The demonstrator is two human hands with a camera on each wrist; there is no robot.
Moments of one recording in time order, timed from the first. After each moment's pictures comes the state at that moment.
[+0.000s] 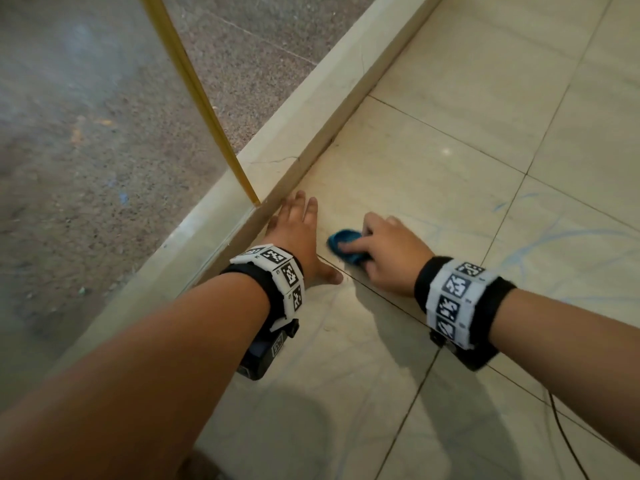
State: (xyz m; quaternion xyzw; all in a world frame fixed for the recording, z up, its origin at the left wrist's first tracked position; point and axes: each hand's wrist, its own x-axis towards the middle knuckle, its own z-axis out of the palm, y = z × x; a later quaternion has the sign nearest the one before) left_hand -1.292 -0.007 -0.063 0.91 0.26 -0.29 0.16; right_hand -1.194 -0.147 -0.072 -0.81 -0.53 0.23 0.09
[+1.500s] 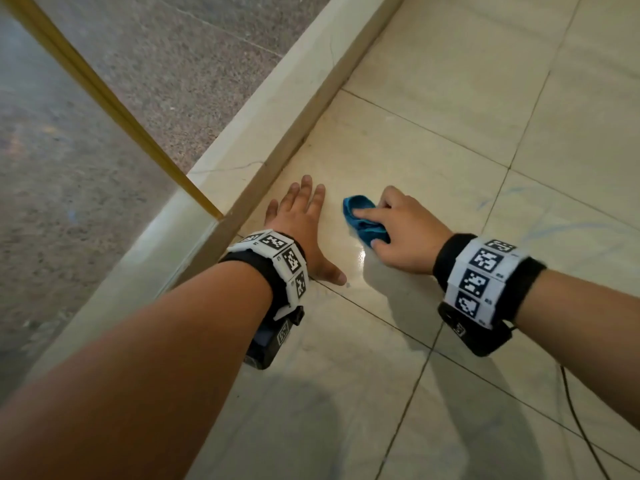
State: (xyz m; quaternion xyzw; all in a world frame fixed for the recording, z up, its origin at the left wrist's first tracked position) left_hand -1.245 -0.008 -0.078 0.92 0.20 -0.30 0.14; right_hand -1.137 -0.156 -0.072 -0.85 -0.46 0.24 0.11
